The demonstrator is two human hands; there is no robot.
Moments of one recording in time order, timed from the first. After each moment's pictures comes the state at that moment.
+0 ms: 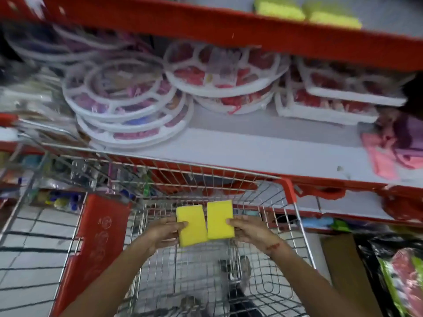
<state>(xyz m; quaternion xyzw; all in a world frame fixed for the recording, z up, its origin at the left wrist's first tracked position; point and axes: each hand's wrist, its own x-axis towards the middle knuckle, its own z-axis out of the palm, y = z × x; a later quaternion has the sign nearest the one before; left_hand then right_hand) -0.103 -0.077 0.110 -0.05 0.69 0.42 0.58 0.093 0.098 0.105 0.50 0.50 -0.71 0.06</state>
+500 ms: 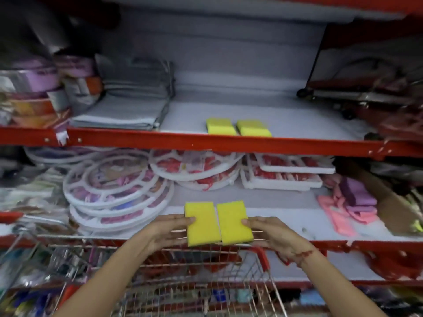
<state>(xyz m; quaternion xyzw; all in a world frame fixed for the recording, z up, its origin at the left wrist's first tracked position) -0.112 0.031 0.304 0.14 0.65 0.50 0.55 0.118 0.194 0.298 0.41 0.58 -0.70 -0.09</state>
